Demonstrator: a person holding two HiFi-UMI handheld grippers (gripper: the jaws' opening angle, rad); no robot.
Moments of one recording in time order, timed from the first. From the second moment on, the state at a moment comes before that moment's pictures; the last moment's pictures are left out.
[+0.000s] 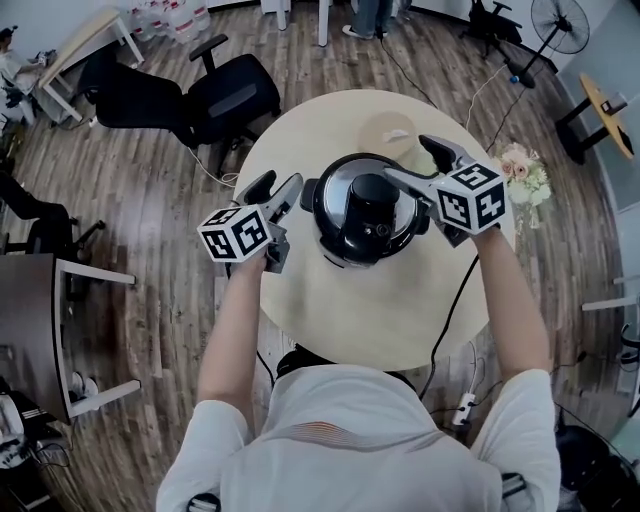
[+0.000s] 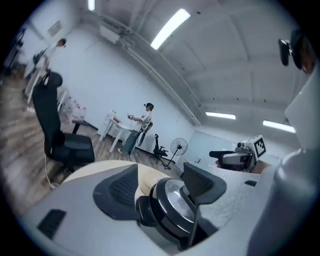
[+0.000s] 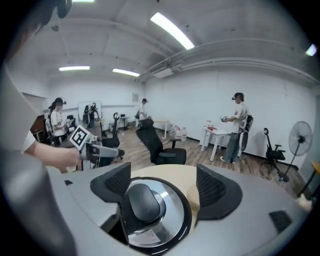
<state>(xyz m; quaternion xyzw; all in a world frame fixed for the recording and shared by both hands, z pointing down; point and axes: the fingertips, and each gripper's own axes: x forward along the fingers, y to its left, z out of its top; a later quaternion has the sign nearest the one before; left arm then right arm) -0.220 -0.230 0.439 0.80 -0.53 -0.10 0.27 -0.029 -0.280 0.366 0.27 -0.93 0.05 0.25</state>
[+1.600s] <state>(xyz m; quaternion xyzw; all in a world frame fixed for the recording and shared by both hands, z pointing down) -0.075 -0.115 0.313 0.83 -0.56 0.01 0.02 0.130 -0.134 0.291 0.46 -0.89 0.01 0.01</state>
